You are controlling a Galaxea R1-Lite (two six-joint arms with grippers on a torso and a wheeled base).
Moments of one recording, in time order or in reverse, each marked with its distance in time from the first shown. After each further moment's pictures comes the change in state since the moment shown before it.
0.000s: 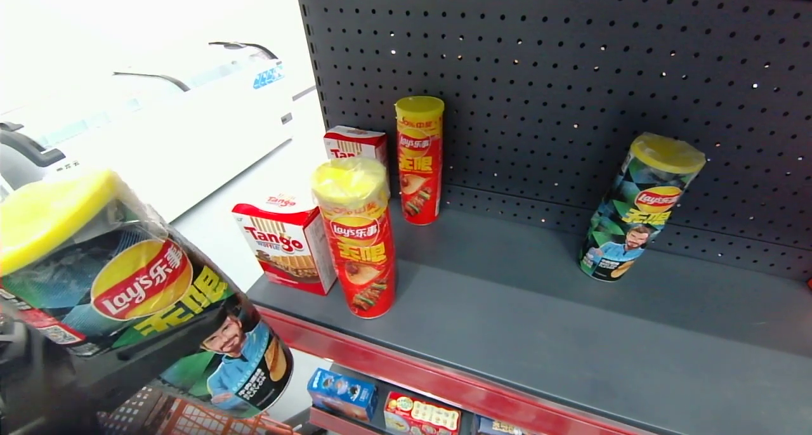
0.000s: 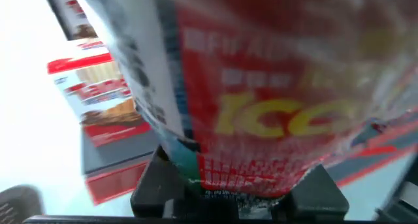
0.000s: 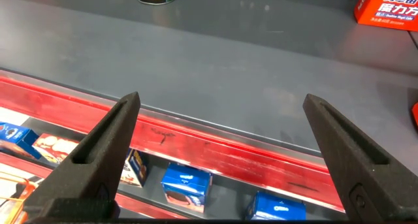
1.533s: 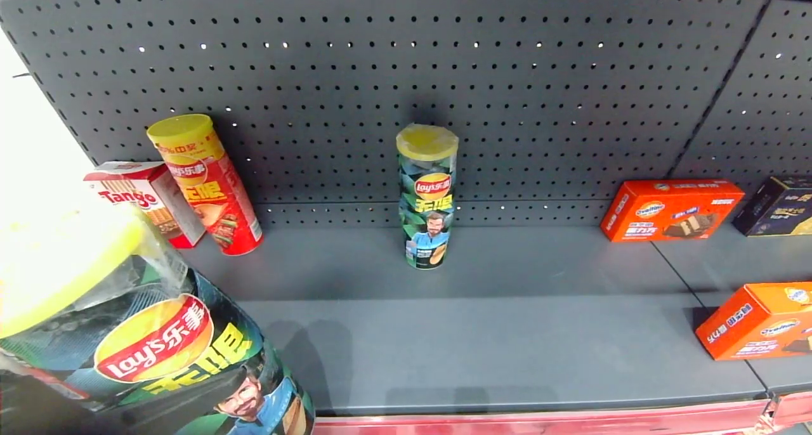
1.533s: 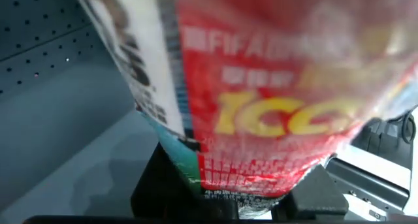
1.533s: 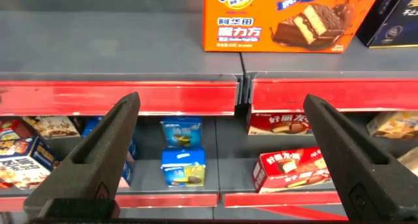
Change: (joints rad) left arm -0.039 0.006 0.002 0.054 -0.179 0.002; right arm 0.000 0.000 0.000 0.000 0.014 -0.003
